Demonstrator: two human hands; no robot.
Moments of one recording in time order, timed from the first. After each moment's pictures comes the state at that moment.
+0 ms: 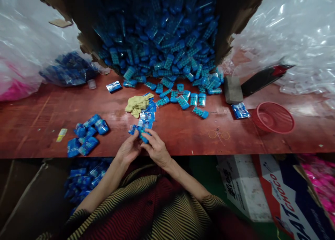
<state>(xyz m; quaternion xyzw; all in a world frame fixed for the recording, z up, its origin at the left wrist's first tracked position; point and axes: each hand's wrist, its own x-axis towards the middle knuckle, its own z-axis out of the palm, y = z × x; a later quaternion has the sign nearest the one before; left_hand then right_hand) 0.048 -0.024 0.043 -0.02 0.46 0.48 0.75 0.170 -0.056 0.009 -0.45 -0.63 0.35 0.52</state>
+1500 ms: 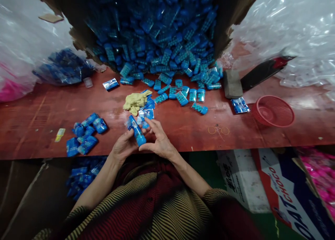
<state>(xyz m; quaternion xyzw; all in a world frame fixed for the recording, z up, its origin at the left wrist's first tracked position) 0.029 -0.020 0.050 0.12 0.34 0.39 0.84 0.194 -0.044 0.040 -0.43 -0.62 0.48 0.46</state>
